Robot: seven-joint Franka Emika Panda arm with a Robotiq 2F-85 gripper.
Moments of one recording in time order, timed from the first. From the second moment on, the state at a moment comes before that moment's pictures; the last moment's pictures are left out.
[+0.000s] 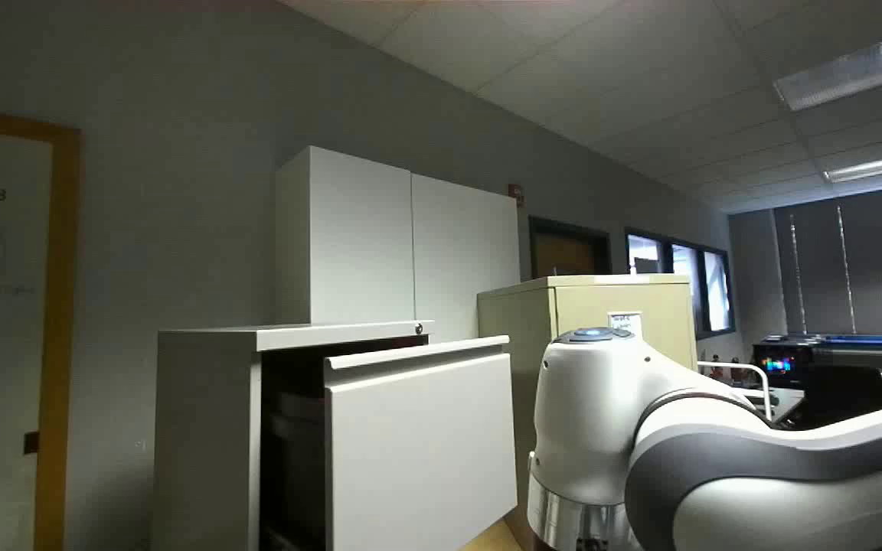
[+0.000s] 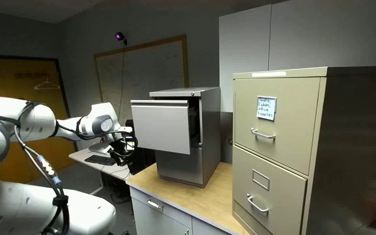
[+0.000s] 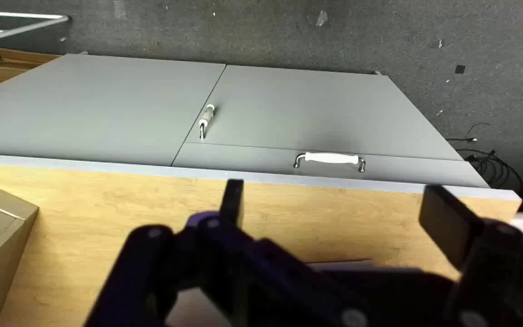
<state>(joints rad) 0.19 -0.84 0.38 -2.72 0.17 2.07 0.39</state>
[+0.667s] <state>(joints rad) 0.19 -0.84 0.38 -2.72 0.17 2.07 0.39</state>
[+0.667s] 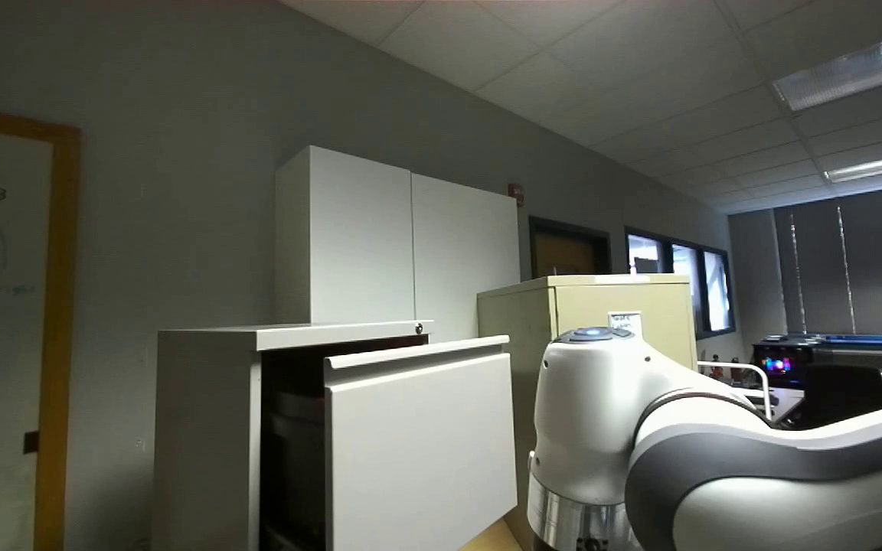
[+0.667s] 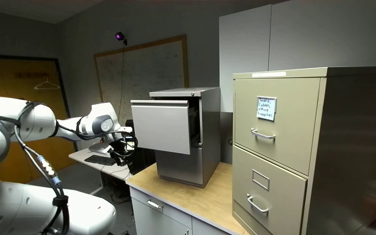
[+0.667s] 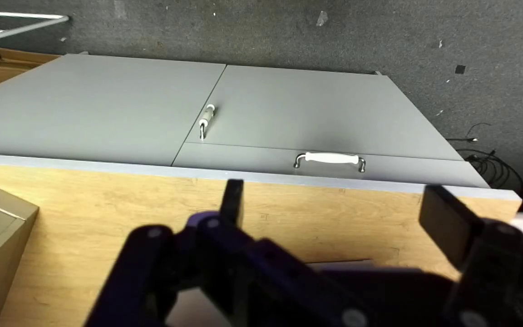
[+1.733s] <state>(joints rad) 0.11 -0.89 0.55 -2.54 -0.09 2.31 0.57</state>
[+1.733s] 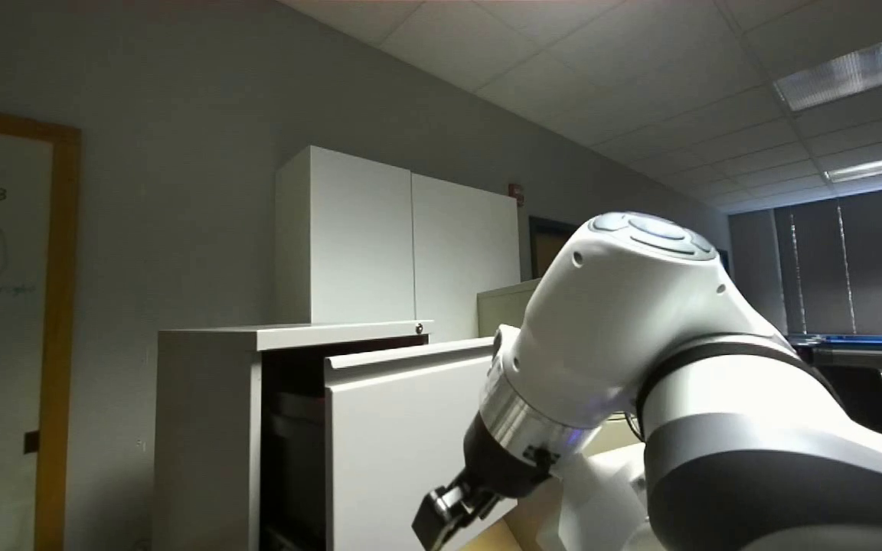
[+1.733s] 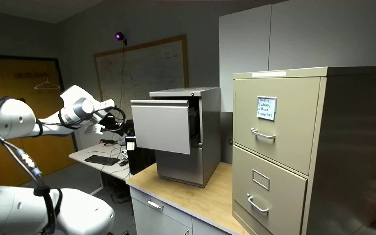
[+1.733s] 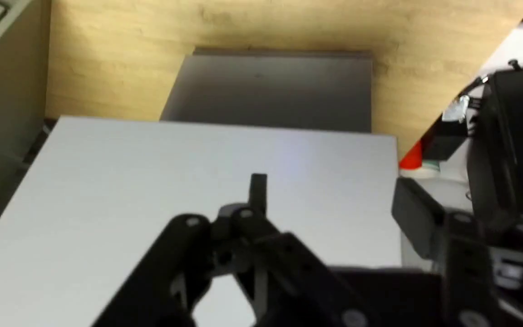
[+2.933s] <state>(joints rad) -0.39 -0.88 0.75 -2.48 -0.05 3.16 0.55</state>
